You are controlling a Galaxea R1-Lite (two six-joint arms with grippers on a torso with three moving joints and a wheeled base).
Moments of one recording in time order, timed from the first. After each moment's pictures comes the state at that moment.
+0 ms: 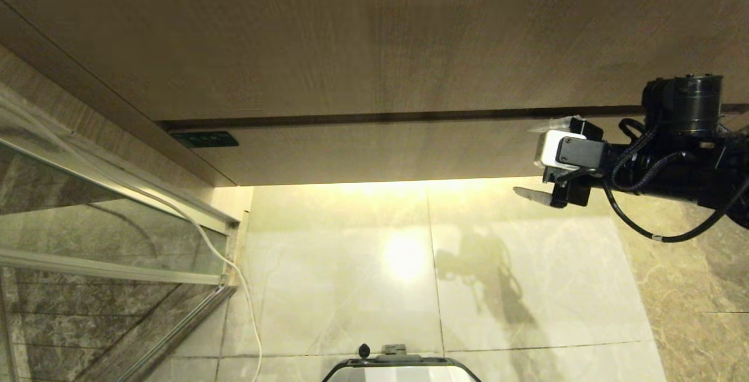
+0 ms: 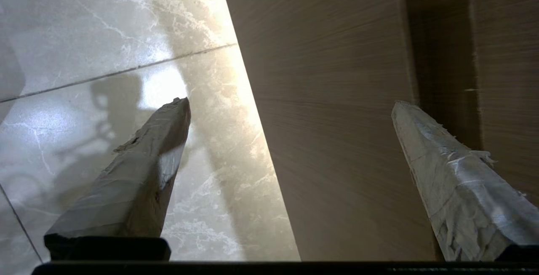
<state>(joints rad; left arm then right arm) 0.00 0.00 0.00 0.00 -0.01 0.00 0.20 1.68 -1.01 -0.36 0.28 -1.23</state>
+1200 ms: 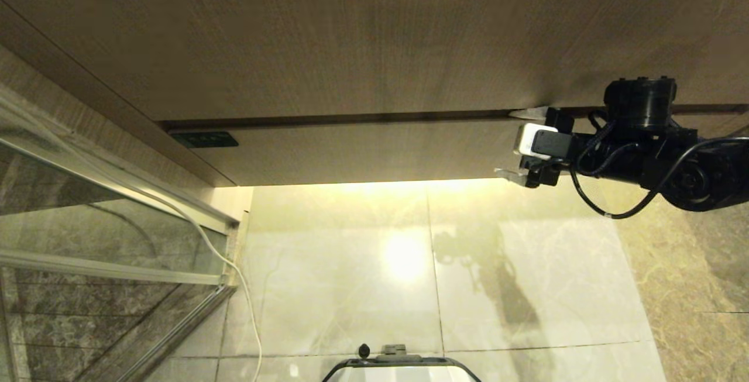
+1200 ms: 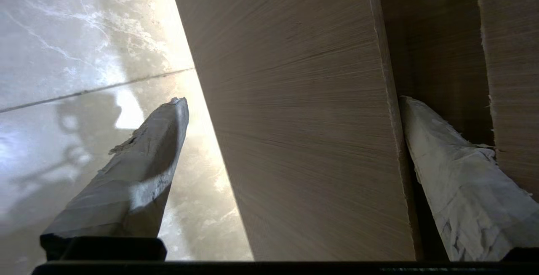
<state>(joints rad) 0.00 0.00 0.00 0.00 -0.01 0.00 0.16 1.87 -1.14 -0.44 0.35 -1.26</state>
